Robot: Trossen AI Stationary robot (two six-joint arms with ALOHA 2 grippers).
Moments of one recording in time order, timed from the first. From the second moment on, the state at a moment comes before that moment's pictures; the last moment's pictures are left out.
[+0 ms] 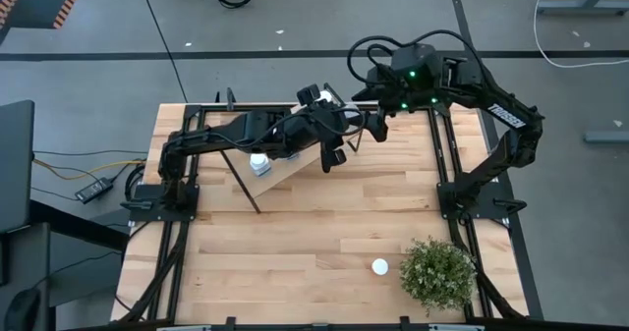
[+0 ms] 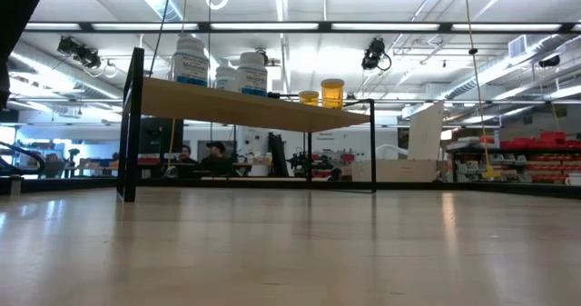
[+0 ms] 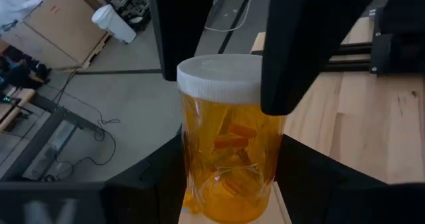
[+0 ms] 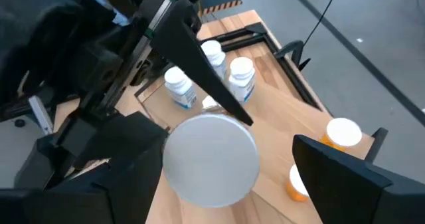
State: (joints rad) left arm 0.00 1.95 2.31 -0.90 -0.67 0.18; right arm -0.24 1.51 2.04 -1.12 -0.06 0.13
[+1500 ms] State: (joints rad) left arm -0.01 1.96 2.31 -0.92 -0.73 0.17; right arm -0.23 1.53 2.04 -1.15 -0.03 0.10
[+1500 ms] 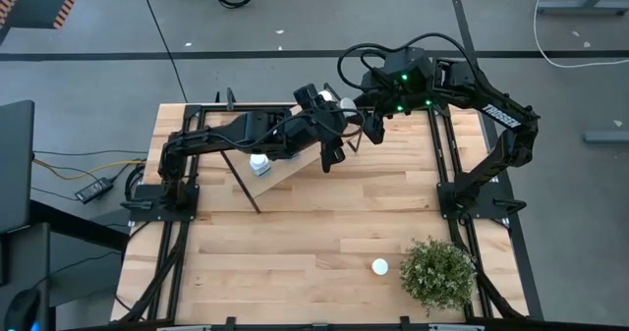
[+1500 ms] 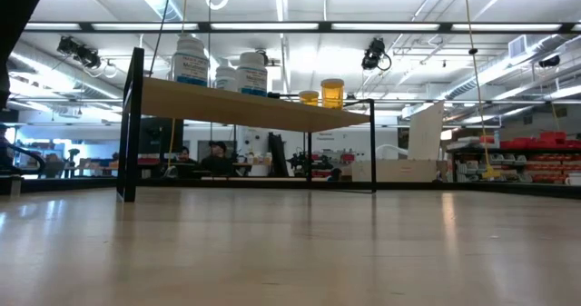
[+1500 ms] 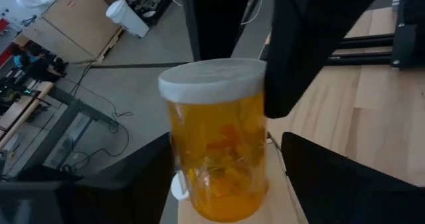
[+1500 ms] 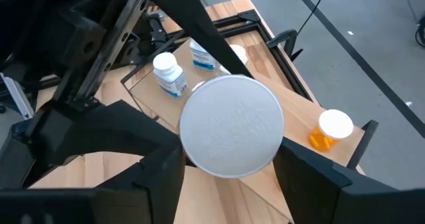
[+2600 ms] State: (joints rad) left arm -0.01 1.95 2.31 -0.89 -0.73 0.22; right arm -0.23 1.53 2.04 -1.13 -0.04 0.10
